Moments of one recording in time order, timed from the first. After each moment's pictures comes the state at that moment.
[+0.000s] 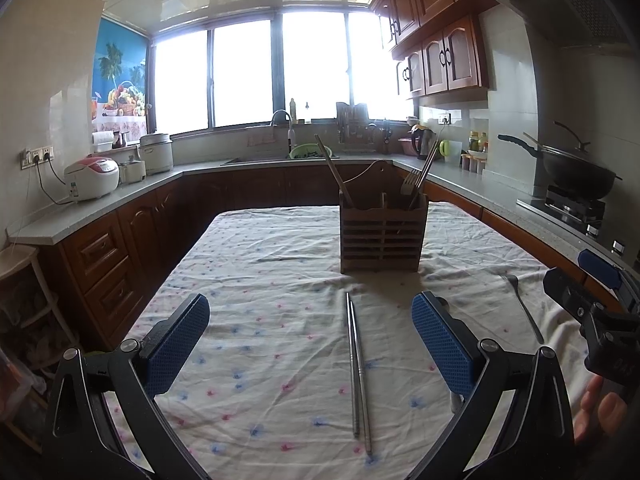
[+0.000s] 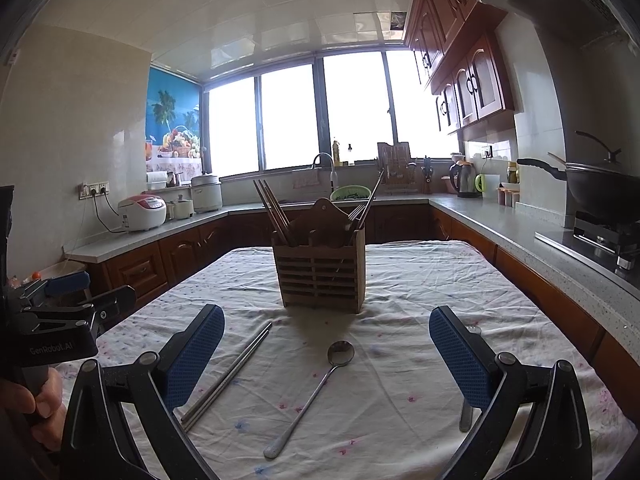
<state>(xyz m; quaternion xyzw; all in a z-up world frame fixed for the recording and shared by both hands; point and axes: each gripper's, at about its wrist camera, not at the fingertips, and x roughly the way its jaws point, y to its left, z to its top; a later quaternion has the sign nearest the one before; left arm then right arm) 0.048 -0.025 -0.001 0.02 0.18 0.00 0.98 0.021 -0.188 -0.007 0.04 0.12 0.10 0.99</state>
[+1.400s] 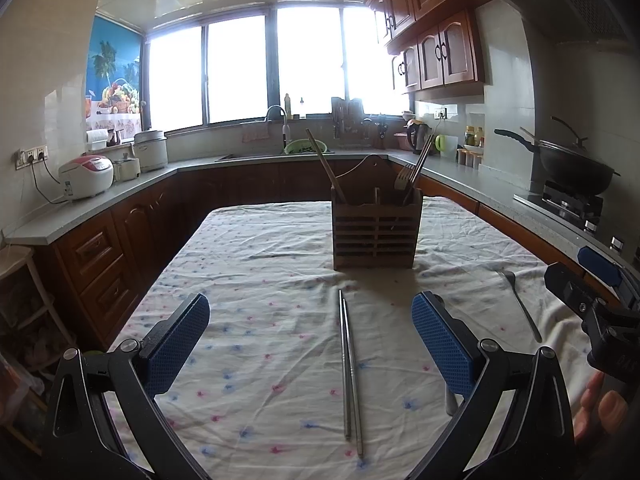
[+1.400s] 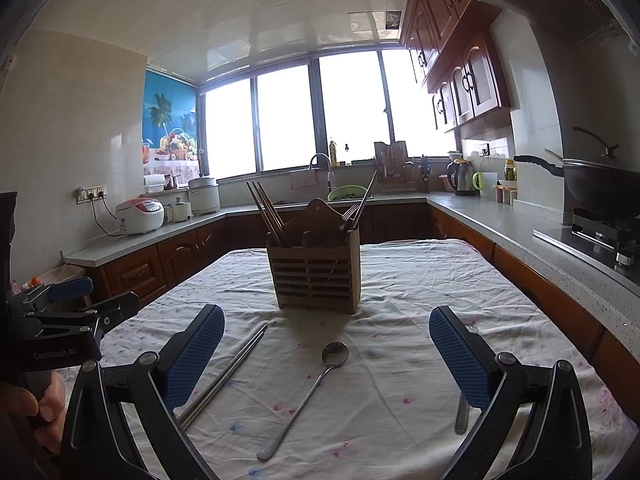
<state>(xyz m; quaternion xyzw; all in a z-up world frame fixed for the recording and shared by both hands) 0.056 -0.029 -0.001 0.02 0.19 -0.01 0.98 0.024 -0.196 -0.006 0.04 0.12 0.10 0.99</state>
